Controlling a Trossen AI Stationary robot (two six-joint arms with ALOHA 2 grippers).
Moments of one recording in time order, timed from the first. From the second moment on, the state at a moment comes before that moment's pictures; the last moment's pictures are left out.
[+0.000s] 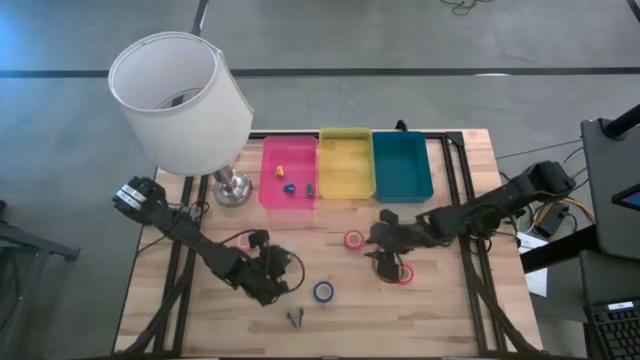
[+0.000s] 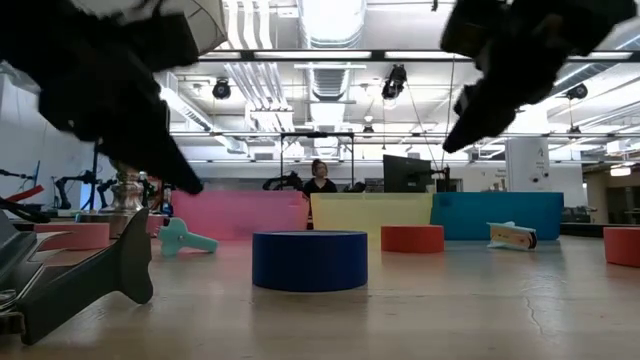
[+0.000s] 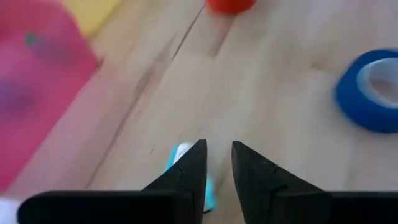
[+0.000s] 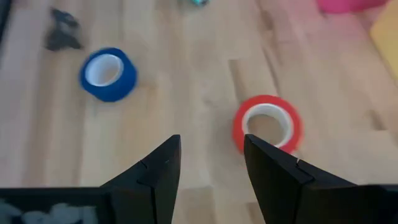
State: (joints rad) left arm -0.58 1.60 0.85 -0.32 -0.69 -0.80; right arm 0.31 1.35 0.72 -0.19 0.18 0.46
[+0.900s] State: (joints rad) left arm -0.51 1.60 0.65 -0.17 -0.58 -0.86; right arm 0.33 1.23 0.52 -0.06 0.18 0.63
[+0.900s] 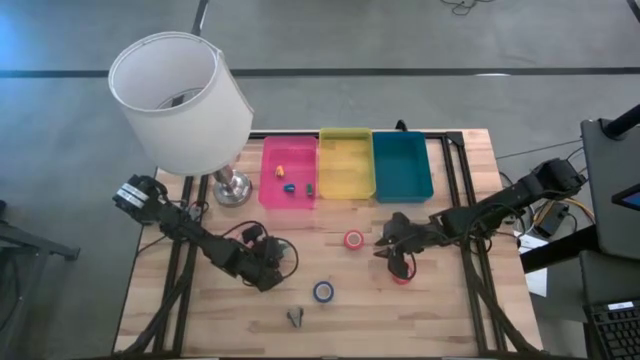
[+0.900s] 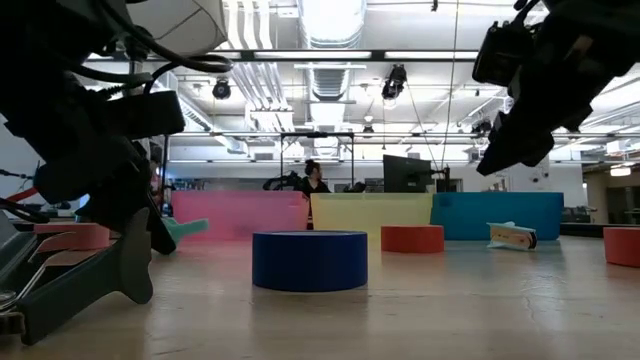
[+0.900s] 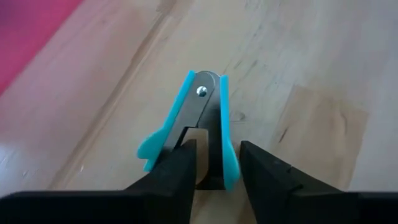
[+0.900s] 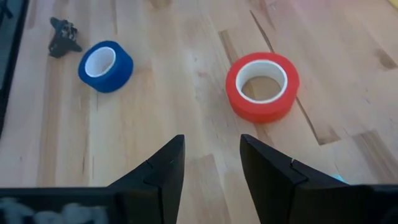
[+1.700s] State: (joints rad) left arm -0.32 1.60 0.79 0.13 -0.72 -0.56; right arm 0.33 1.23 0.52 -0.06 0.19 0.58
